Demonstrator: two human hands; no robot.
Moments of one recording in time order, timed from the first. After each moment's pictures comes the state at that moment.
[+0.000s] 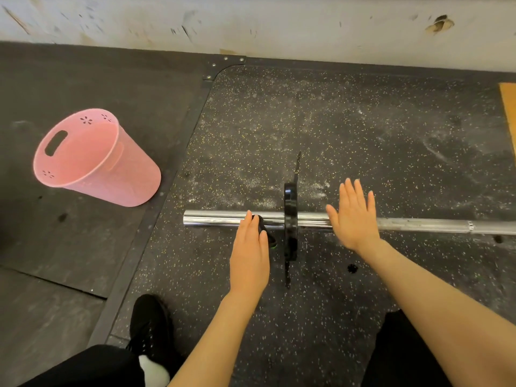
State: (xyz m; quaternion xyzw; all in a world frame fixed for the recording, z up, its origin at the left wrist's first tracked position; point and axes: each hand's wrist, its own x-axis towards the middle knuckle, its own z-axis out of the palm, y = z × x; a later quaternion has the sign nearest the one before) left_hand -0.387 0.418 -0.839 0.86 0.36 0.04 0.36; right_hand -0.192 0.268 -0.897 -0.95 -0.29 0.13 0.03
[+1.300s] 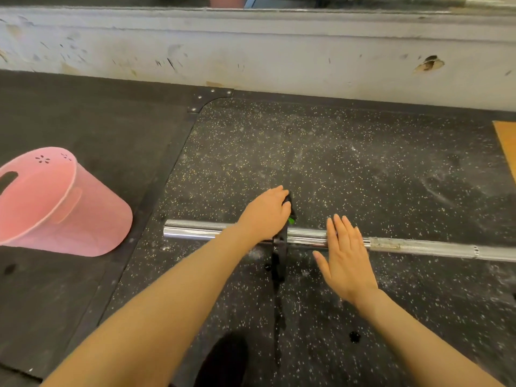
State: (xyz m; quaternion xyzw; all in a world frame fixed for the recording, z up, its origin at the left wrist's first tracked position) left_hand -0.179 0.507 -0.842 0.95 0.13 -0.11 0.27; right_hand -0.154 0.288 -0.924 -0.94 -0.35 0.07 0.02
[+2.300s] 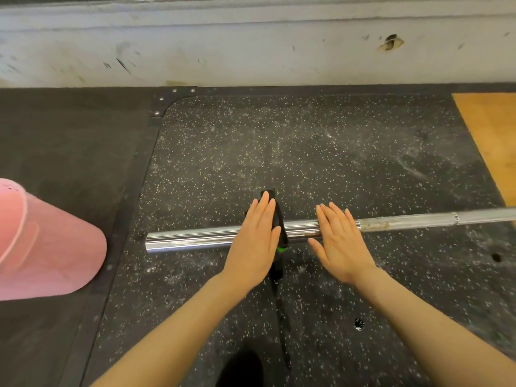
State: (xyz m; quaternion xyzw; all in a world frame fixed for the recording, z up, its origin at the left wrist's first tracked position) left_hand -0.230 0.492 -0.860 0.96 0.06 0.01 0.28; right_hand -0.140 0.296 -0.915 -0.94 -0.33 0.09 0.01
